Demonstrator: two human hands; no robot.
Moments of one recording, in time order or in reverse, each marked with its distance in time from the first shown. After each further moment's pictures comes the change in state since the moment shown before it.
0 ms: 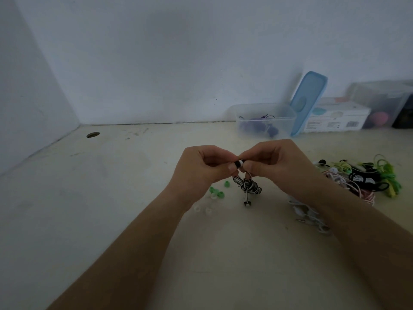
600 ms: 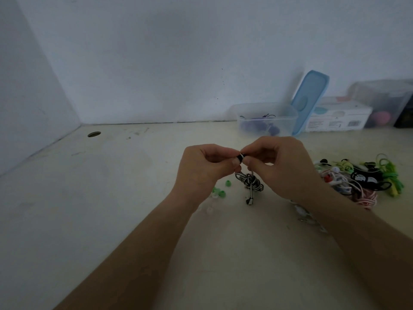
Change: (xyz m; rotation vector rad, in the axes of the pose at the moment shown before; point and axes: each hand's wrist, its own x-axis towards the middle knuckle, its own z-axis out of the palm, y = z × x) left_hand 0.001 -0.004 0.007 -0.090 0.069 0.049; right_hand -0.002 -0.004 0.011 -0.434 0.237 -0.149
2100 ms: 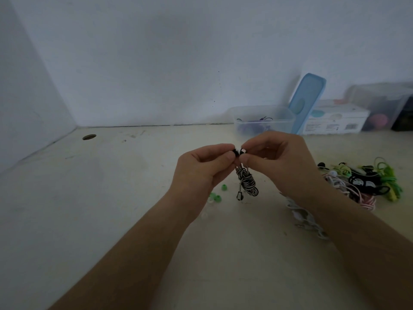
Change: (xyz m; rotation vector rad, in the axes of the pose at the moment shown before) left_hand 0.000 0.005 0.011 -0.453 0.054 -0.193; right_hand 0.004 -0.005 -0.007 0.393 0.036 0.134
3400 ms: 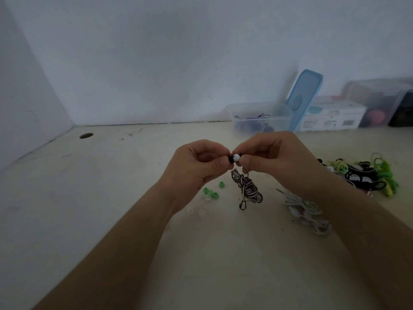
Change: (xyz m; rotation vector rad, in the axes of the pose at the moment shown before) left_hand 0.006 0.007 -0.016 0.205 -0.184 0.029; right_hand 0.000 -0.007 -0.010 0.105 -0.285 0.036
